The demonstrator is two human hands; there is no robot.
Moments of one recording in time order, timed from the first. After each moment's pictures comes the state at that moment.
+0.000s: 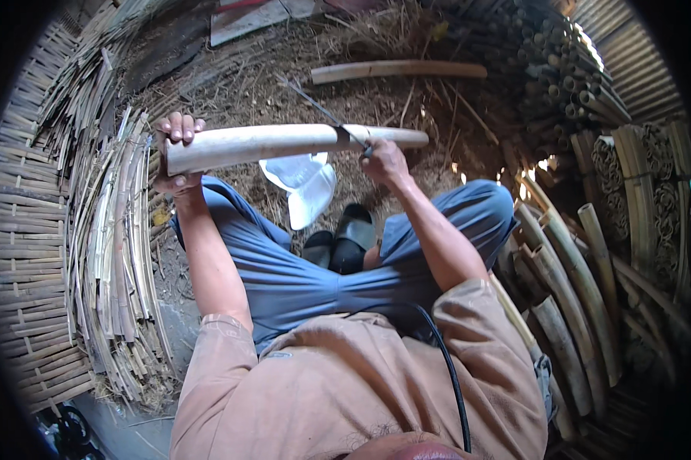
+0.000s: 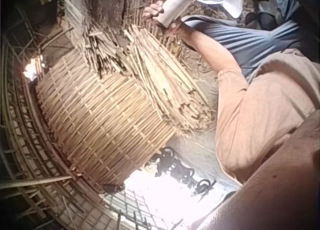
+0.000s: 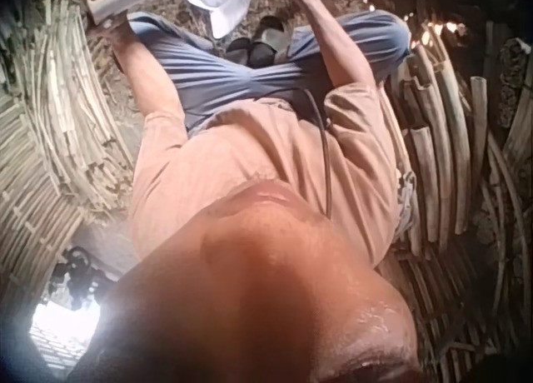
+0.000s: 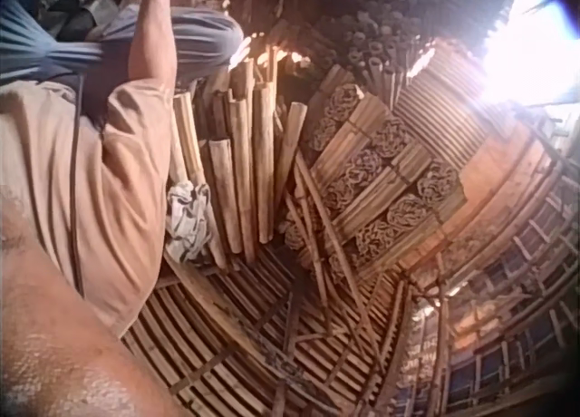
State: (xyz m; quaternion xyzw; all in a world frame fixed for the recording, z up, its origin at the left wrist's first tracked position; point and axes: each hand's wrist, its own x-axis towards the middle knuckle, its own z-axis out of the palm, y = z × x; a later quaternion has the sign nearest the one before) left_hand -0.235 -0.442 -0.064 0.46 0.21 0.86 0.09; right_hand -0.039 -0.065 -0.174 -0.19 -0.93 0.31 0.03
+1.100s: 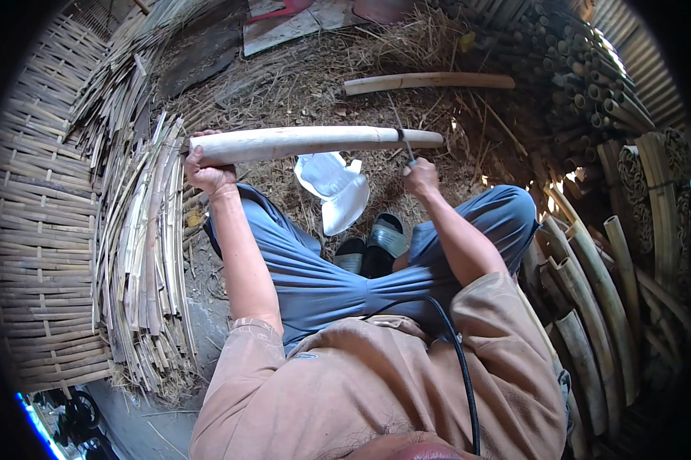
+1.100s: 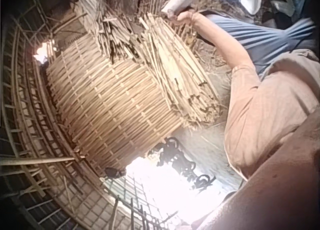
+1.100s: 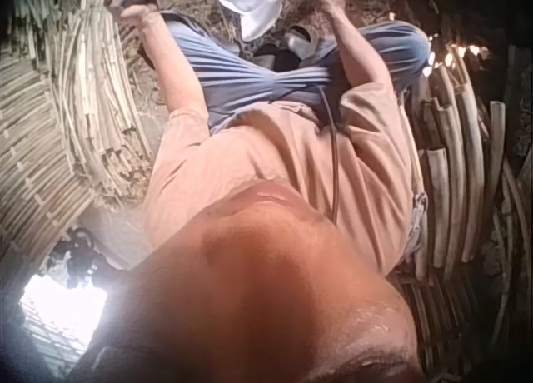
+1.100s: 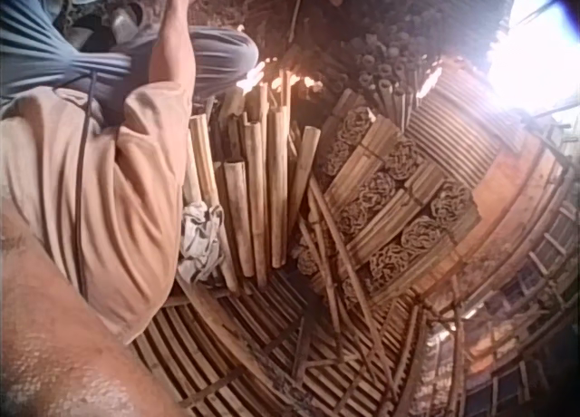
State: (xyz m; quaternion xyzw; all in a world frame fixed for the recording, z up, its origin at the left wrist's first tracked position) left_hand -0.234 -0.461 -0.076 0.09 0.31 0.94 -0.10; right_hand -0.039 -0.075 -0.204 -0.32 -0.91 0.28 0.05
